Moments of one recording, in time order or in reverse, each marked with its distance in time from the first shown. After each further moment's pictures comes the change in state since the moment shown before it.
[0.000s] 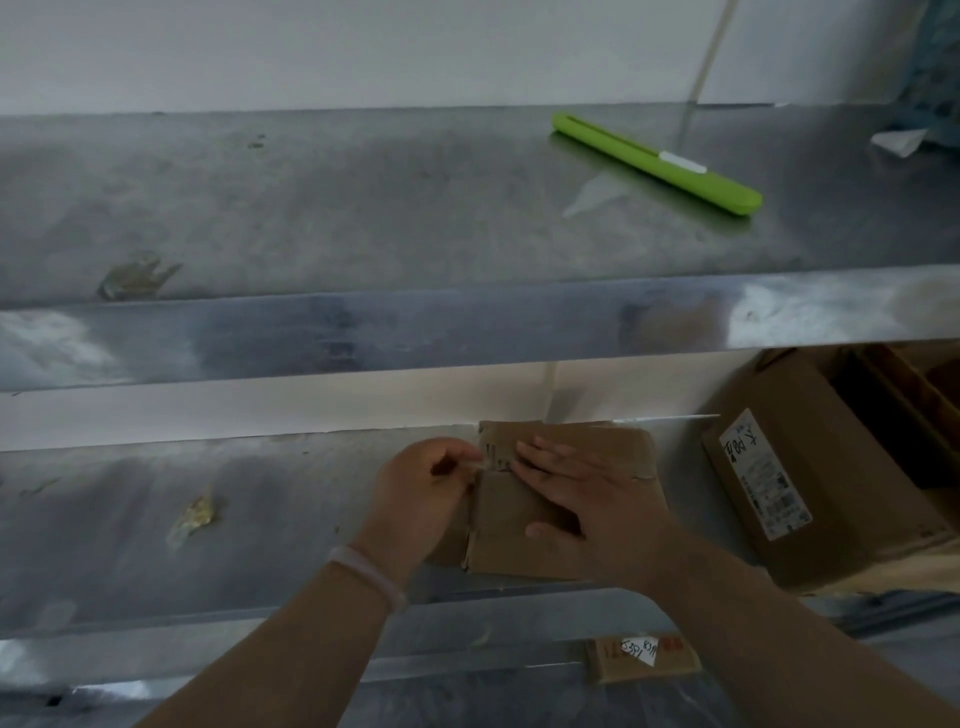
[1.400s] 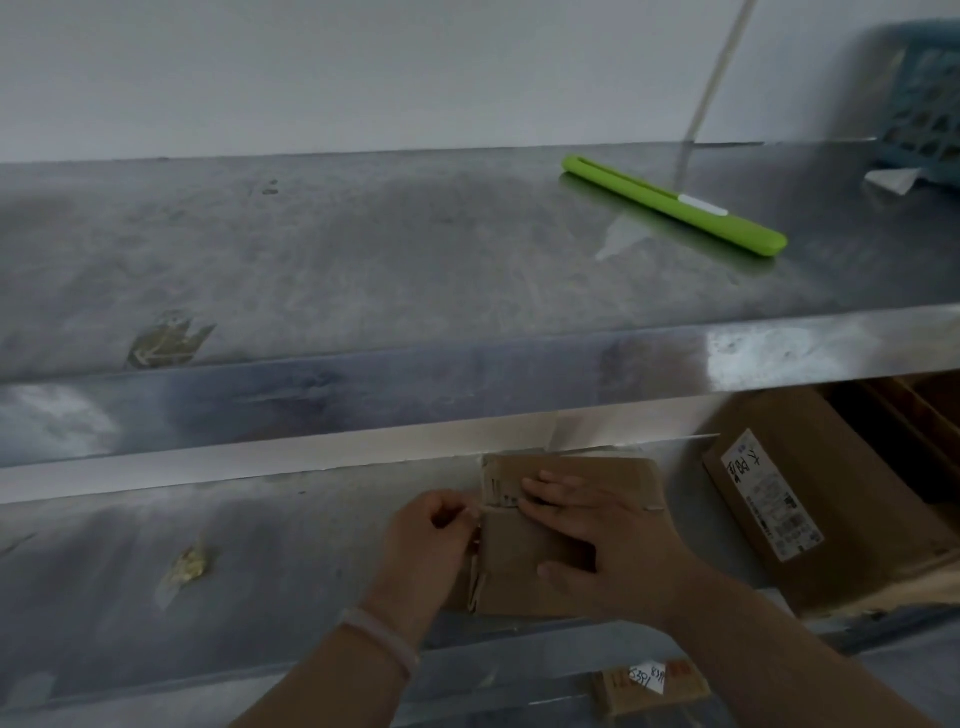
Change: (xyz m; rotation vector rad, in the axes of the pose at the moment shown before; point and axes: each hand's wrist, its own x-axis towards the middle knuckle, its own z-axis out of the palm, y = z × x) left_hand -0.006 0.006 -0.001 -0.205 -0.032 -0.383; right_hand 0.002 -0.006 0.005 0.145 0.051 0.110
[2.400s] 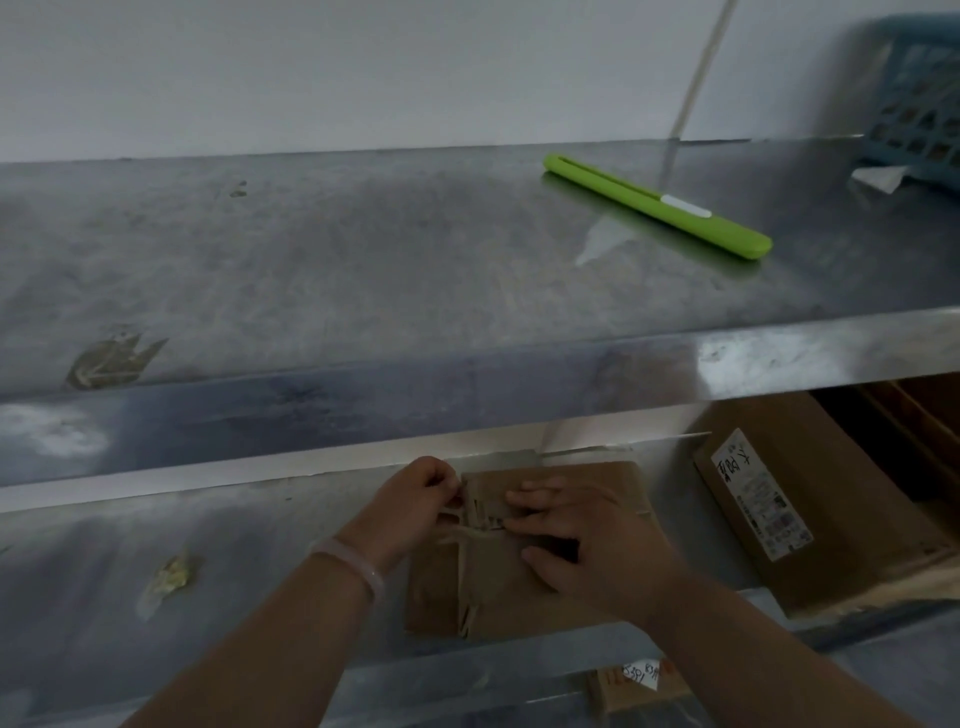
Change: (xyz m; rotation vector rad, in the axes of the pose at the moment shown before) left_hand 0.051 0.004 -0.008 -0.015 -0.285 -0.013; right_hand 0.009 -0.006 0.001 0.153 0.205 -0.071
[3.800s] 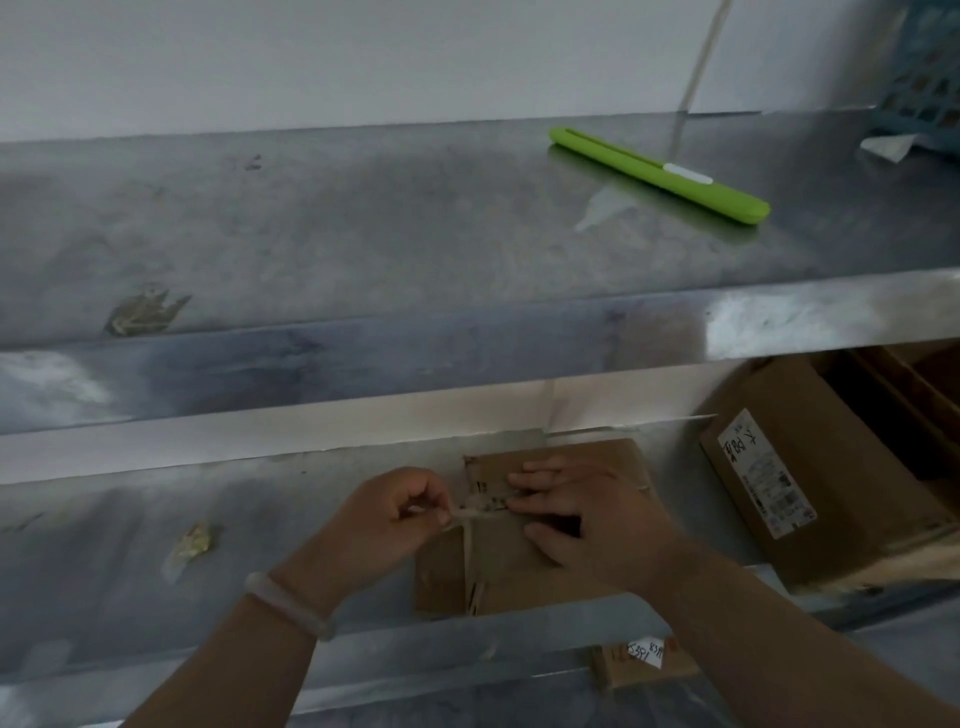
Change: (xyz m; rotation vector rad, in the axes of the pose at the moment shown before) left_hand -0.061 0.001 -0.033 0.371 -0.090 0.275; right_hand -0.001 0.000 0.000 -0.013 -0.022 -0.050
